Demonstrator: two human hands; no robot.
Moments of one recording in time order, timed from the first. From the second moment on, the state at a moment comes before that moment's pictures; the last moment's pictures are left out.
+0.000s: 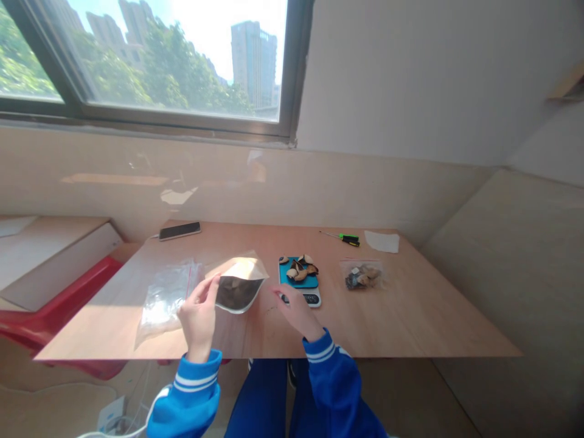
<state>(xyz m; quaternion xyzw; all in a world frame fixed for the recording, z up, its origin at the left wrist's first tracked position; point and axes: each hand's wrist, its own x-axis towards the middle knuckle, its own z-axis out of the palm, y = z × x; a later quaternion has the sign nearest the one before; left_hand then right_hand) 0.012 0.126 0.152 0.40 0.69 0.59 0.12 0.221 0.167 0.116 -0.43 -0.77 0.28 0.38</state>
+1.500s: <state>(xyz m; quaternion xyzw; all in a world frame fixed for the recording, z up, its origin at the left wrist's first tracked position) -0.104 0.149 0.065 0.45 0.78 0.43 0.07 0.299 0.062 0.092 -0.58 -0.65 0.36 0.33</state>
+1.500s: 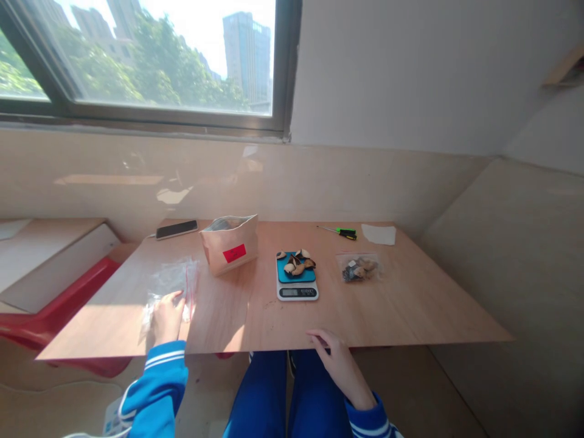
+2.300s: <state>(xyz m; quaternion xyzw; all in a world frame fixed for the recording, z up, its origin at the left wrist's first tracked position) 0.073 0.065 0.095 0.65 0.51 0.53 0.17 0.198 0.076 0.124 -0.44 -0.59 0.49 0.47</state>
